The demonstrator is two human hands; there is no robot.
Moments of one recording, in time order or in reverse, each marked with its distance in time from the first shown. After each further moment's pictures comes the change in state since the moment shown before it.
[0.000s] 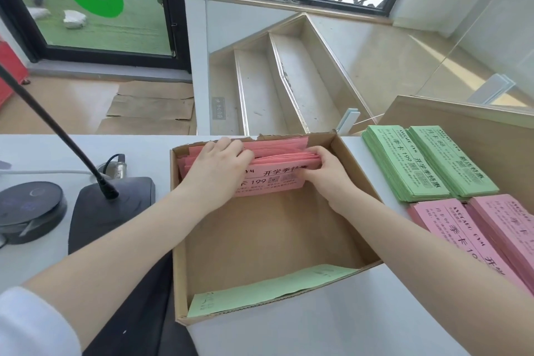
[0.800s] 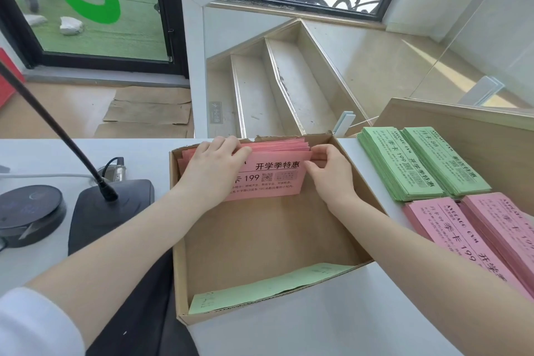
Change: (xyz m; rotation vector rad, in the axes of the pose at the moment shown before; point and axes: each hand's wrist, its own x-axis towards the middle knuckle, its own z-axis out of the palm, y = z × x) left_hand -0.002 -0.004 0.003 -0.017 0.111 -0.048; right_hand -0.012 -0.005 0.000 -0.140 0.270 -0.159
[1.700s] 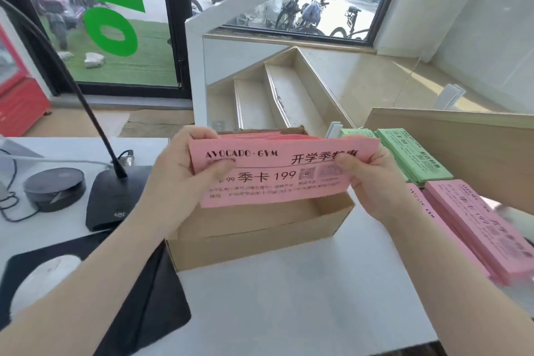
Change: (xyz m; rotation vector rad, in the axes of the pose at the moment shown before) left_hand -0.071 0.090 -0.137 -1.245 0.240 -0.477; right_hand -0.097 -0.023 -0.130 0.779 -0.416 -0.273
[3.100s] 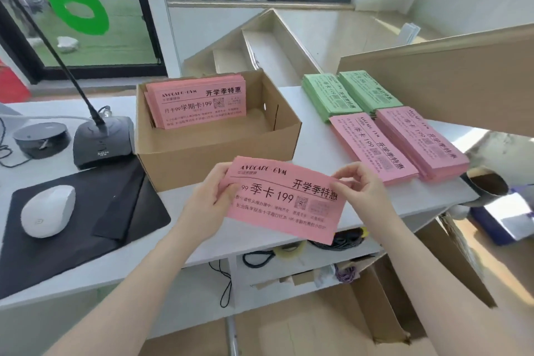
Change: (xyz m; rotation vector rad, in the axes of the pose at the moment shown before) left_hand -0.149 -0.029 0.078 0.237 -0.313 -0.128; right_hand -0.192 0.036 -0.050 -0.489 0.374 0.291
